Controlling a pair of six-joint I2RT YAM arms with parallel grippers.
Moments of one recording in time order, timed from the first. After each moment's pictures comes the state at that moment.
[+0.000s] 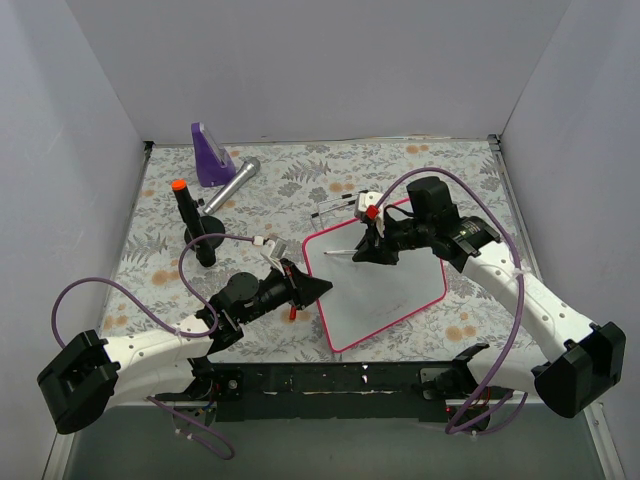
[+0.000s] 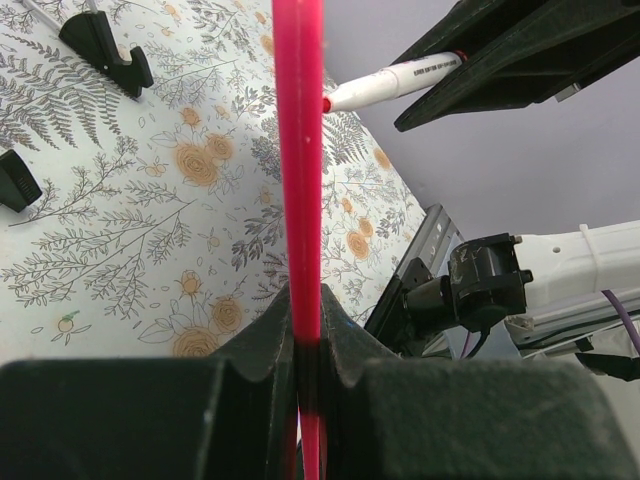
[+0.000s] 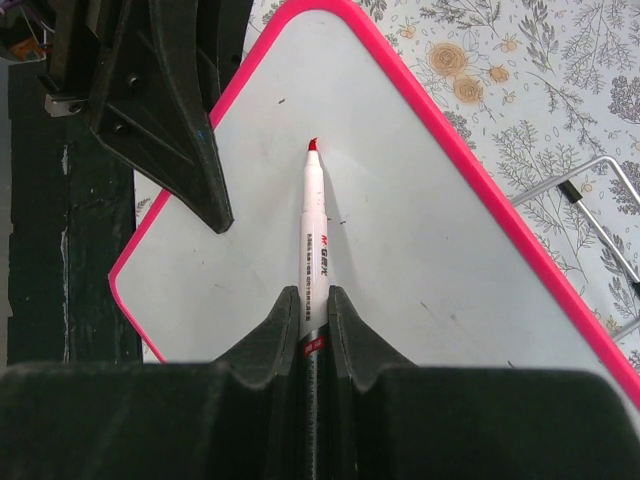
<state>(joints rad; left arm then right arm) -0.91 0.99 0.30 0.65 0.09 -0.75 0.58 1.19 1.10 -0.58 -0.77 -0.50</state>
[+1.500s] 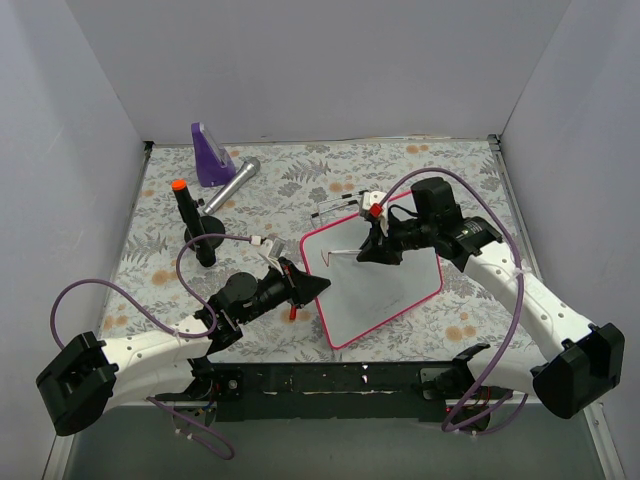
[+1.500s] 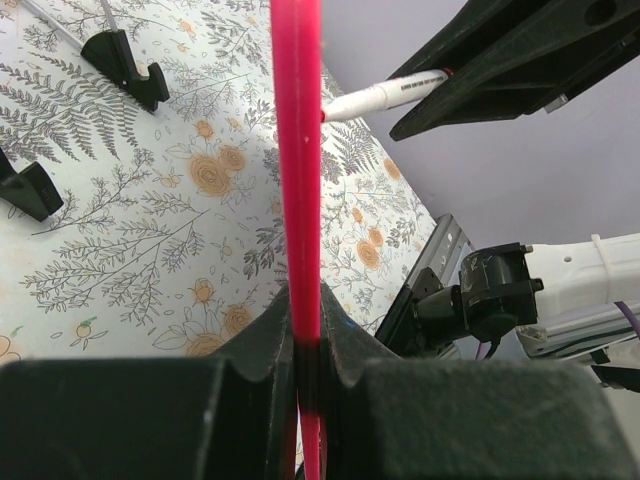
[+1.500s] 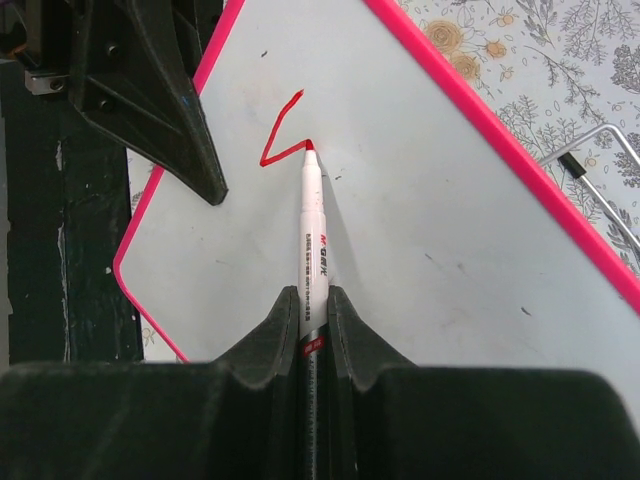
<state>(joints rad) -0.91 0.97 0.30 0.64 0.07 -0.73 0.54 1.19 1.07 -0.58 -0.78 -0.50</state>
